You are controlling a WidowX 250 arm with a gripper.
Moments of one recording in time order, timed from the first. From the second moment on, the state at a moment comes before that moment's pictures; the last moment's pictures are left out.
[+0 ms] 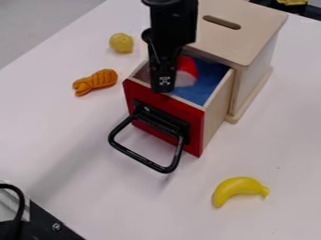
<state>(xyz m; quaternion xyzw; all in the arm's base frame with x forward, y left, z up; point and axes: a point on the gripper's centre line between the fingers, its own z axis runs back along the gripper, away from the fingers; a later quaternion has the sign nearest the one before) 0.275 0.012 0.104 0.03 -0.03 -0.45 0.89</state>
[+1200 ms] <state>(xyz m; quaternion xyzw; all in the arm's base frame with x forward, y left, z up) 0.299 0.016 0.072 0.04 -0.01 -0.42 0.91</state>
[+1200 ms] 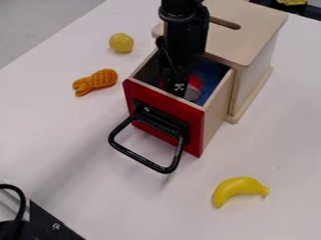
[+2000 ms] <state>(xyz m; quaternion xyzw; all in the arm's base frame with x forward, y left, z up) 0.293 0.019 0.097 0.04 -0.03 -0.40 0.92</state>
